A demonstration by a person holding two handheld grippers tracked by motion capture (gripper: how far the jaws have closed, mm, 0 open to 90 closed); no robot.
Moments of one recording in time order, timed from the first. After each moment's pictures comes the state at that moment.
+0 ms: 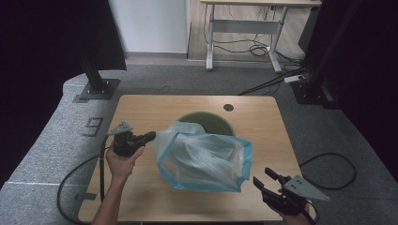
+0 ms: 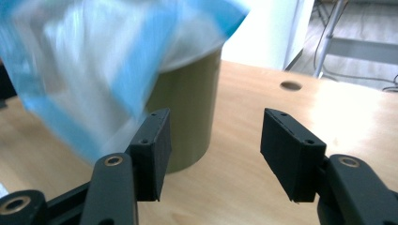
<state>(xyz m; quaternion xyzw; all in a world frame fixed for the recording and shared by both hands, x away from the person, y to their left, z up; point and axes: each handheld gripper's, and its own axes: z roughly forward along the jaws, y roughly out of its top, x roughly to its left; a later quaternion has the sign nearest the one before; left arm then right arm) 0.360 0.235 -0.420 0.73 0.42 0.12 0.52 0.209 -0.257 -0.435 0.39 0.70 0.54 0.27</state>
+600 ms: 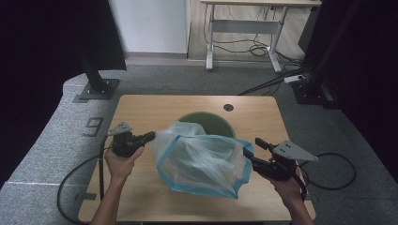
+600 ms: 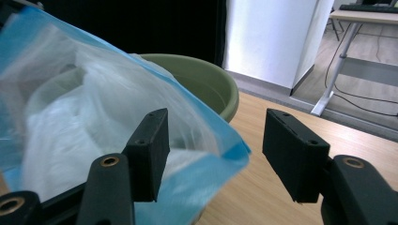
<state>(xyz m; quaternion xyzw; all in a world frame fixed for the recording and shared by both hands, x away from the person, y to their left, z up) 0.356 0.235 -0.416 0.73 0.42 0.13 0.52 0.275 -0.228 -0.377 0.35 0.71 0.54 0.27</state>
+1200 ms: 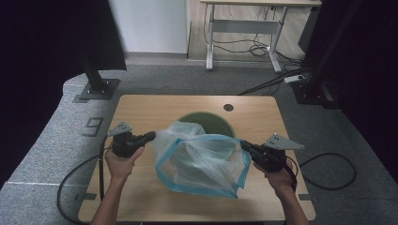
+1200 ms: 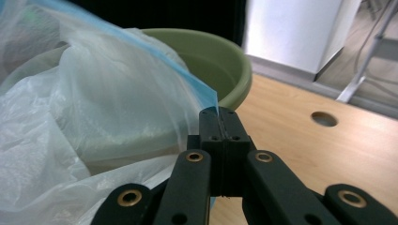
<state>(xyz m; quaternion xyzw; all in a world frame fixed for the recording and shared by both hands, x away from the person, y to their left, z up) 0.355 0.235 -0.416 0.73 0.42 0.13 0.53 0.308 -0.223 -0.397 0.34 0.74 0.54 0.22</state>
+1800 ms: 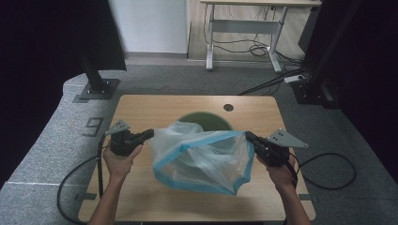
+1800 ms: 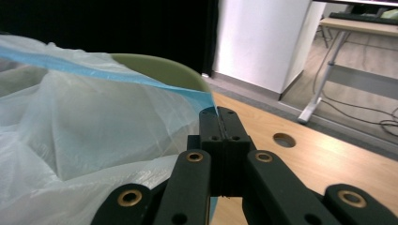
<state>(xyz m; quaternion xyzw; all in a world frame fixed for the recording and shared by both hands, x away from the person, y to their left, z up) 0.357 0.237 -0.406 0.73 0.42 0.14 0.53 0.314 -0.226 -0.384 0.35 0.71 0.53 0.29</state>
